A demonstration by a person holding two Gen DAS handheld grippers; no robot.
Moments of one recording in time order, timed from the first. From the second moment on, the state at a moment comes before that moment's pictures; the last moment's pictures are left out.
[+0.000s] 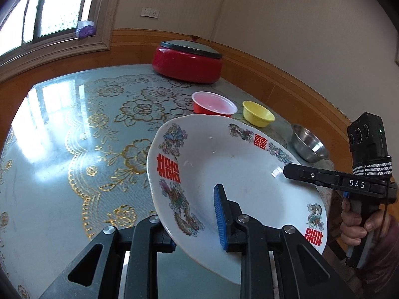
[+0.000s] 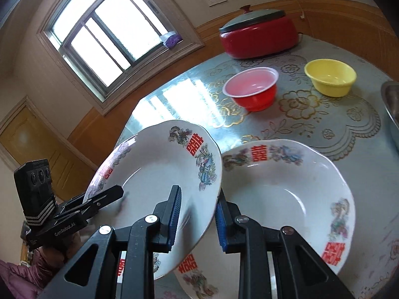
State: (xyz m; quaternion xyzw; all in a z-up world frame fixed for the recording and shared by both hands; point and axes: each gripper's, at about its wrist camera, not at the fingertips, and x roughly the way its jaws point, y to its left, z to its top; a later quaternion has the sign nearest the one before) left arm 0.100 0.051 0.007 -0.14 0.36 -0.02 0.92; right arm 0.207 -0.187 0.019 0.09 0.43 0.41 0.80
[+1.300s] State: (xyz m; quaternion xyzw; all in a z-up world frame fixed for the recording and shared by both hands) left arm 0.153 -0.038 -0.021 -0.07 0.43 -0.03 0.90; right arm 0.220 -0.249 0.001 0.00 0.44 0.30 0.85
